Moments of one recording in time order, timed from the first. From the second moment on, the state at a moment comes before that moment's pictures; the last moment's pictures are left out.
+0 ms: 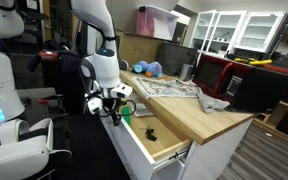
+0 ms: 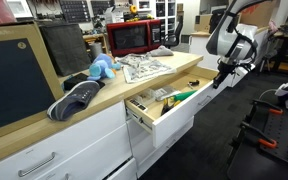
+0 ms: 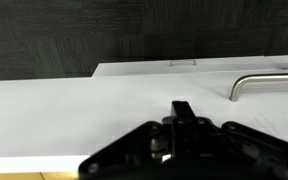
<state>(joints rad) -0.70 0.44 0.35 -2.58 0.92 3.29 -1.22</state>
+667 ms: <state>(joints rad) -0.92 0.57 0.48 -2.51 0.59 3.45 -1.19</state>
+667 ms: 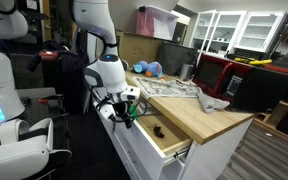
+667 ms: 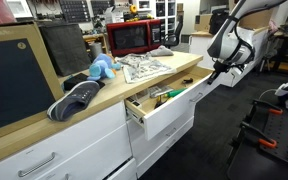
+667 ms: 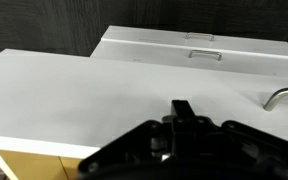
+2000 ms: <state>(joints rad) -0.52 0.74 0.02 -2.15 -0.16 3.45 -0.37</state>
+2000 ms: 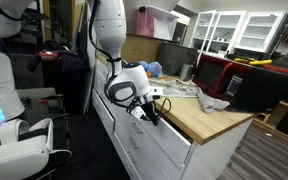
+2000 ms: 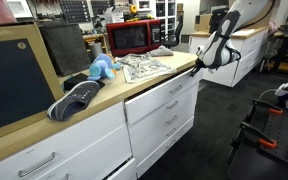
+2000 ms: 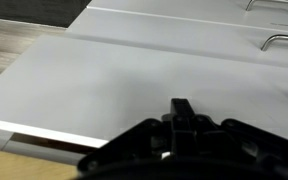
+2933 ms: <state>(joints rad) -0.60 0.40 0.06 -2.58 -0.37 3.34 -0.25</state>
